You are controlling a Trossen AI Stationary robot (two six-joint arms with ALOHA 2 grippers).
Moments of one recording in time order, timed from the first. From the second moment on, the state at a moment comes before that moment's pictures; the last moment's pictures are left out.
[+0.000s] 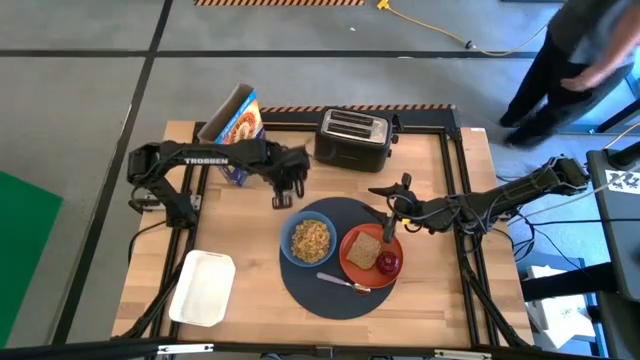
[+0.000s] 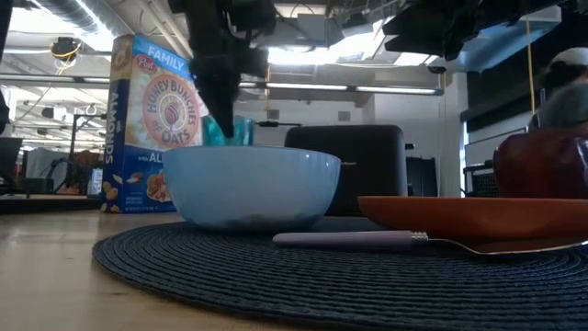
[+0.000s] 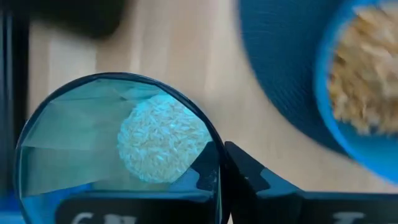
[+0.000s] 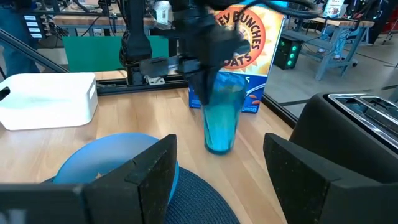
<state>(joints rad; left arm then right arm) 0.21 1.63 1.33 -0.96 -0.14 0.10 0.32 1.05 0.59 0.23 0.64 0.10</state>
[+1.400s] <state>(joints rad) 0.09 2.15 2.16 -1.28 0.10 0.55 0.32 0.89 0.59 0.03 0.58 0.15</state>
